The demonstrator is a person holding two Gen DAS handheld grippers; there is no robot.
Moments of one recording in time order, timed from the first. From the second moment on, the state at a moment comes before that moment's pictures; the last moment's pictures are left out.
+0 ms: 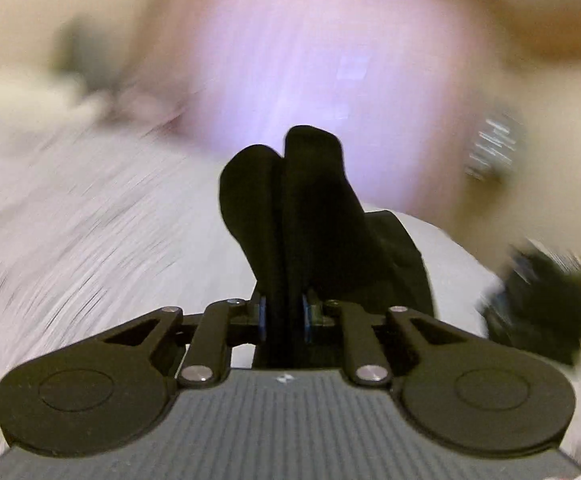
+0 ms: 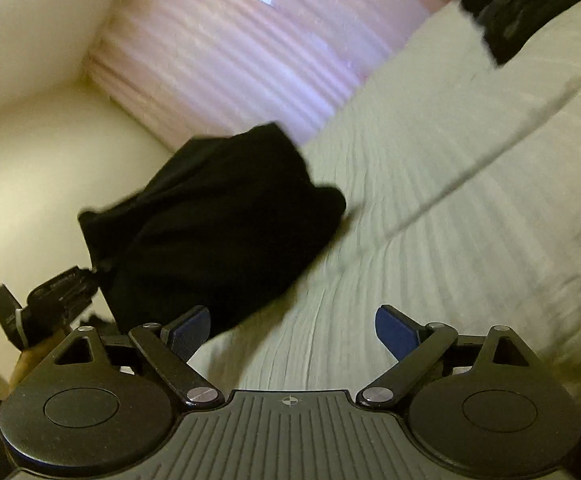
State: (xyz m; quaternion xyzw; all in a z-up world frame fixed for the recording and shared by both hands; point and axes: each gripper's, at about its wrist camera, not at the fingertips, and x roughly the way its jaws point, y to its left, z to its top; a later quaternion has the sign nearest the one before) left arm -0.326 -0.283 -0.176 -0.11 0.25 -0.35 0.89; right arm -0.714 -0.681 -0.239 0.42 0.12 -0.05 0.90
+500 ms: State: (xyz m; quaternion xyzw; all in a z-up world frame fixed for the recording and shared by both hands) left arm -0.245 -0.214 -0.268 -0.18 0.37 -0.33 0.85; right arm -0.503 -0.578 -0.230 -0.29 0.25 0.05 0.92
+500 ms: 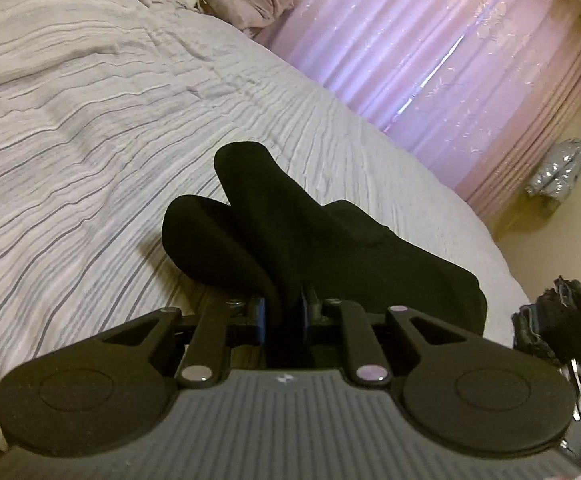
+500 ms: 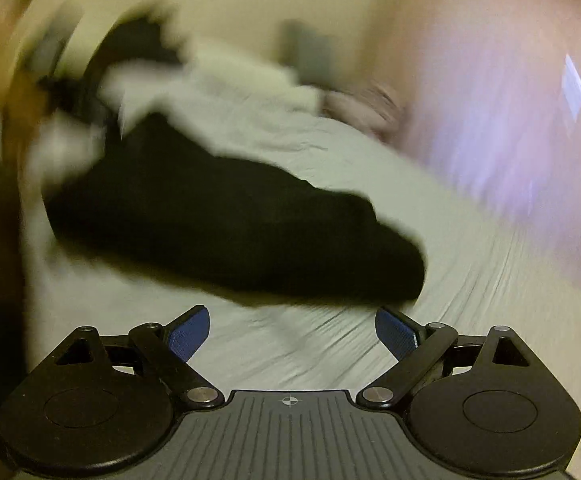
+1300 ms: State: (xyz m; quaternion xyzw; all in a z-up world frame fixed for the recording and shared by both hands) left arm -0.245 -0.281 -0.215 -0.15 0.37 -0.48 0.78; right arm -0.458 -0.562 -0.219 -0.59 0.21 0.05 0.78
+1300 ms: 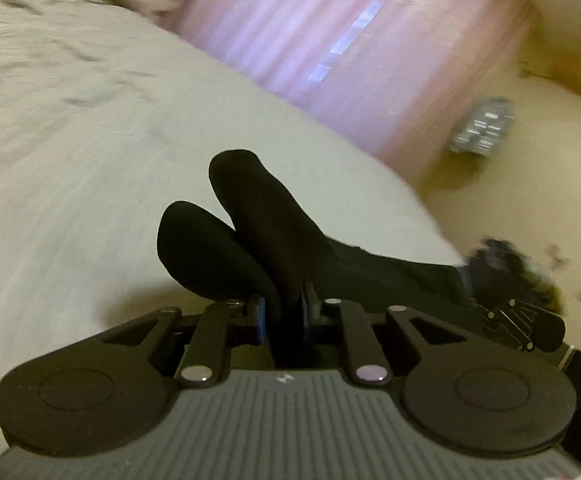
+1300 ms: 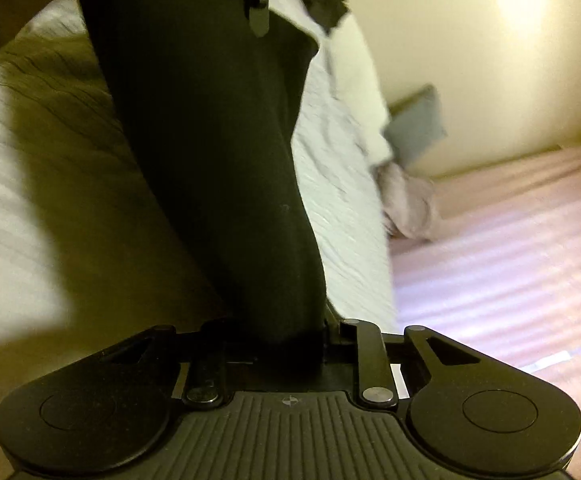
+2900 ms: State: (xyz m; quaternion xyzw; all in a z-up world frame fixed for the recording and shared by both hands) left arm -0.278 -0.397 -0.302 -0.05 0.42 -0.52 0.74; right arm -0.542 -0.769 -0.165 0.22 0.34 -0.01 0.92
